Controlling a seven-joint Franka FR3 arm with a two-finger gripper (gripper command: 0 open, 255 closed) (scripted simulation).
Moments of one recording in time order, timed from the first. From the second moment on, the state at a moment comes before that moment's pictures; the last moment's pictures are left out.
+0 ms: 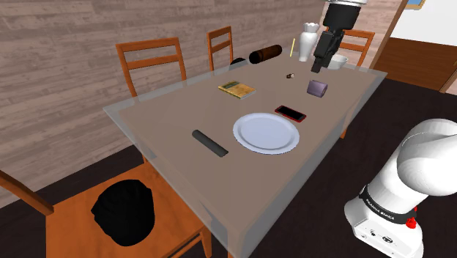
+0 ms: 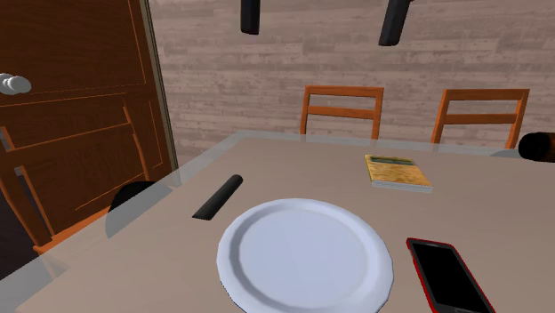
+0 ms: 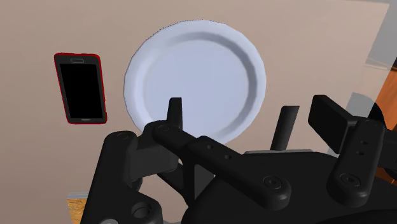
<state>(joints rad) 0.01 -0.75 -0.04 -2.30 0.07 1.58 -0.16</state>
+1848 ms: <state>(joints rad) 0.09 0.01 0.28 -2.16 0.09 2.20 0.31</state>
